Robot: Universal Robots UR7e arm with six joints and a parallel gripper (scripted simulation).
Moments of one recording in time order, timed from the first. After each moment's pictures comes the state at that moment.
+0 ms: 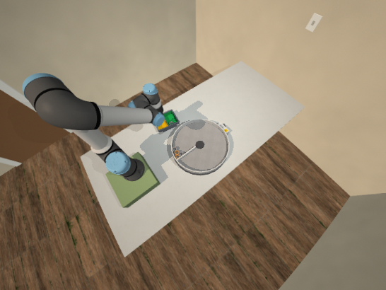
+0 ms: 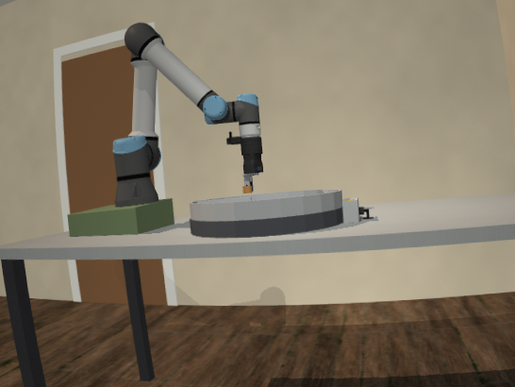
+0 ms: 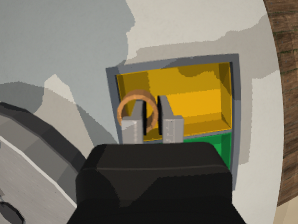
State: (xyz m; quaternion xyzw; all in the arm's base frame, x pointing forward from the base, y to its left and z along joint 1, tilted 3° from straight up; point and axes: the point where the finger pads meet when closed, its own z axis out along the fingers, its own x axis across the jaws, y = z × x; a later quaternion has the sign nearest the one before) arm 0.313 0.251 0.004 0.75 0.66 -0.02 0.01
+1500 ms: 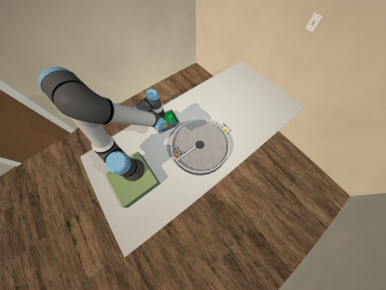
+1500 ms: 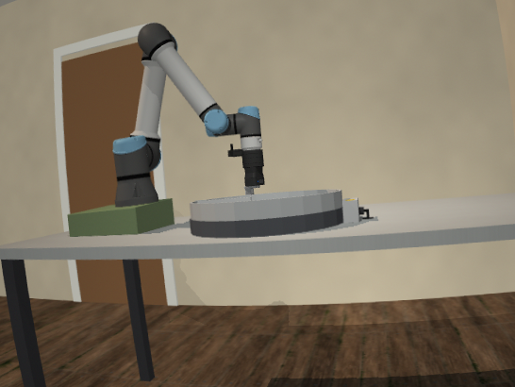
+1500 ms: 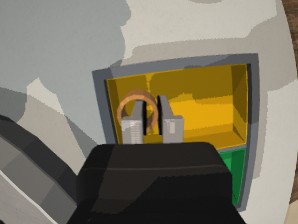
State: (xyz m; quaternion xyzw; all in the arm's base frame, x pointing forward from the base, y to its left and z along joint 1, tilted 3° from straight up) arm 0.313 0.250 -0.041 0.75 0.66 -0.02 0.01
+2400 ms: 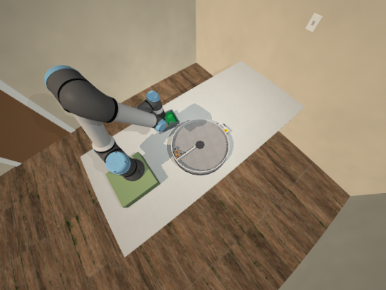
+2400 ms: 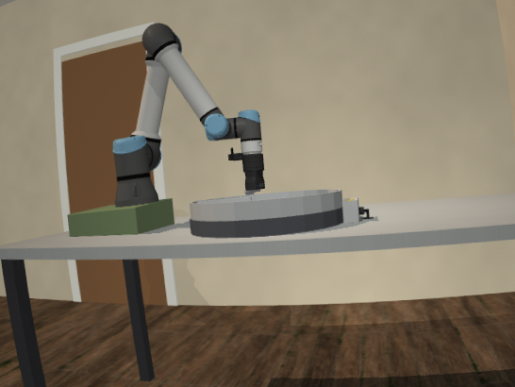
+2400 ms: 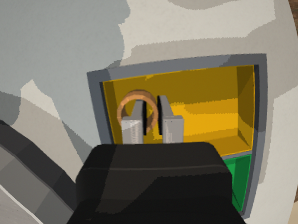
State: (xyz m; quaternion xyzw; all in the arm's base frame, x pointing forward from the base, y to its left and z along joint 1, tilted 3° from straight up) arm 0.312 0.249 -0.055 0.75 0.66 -0.02 0.01
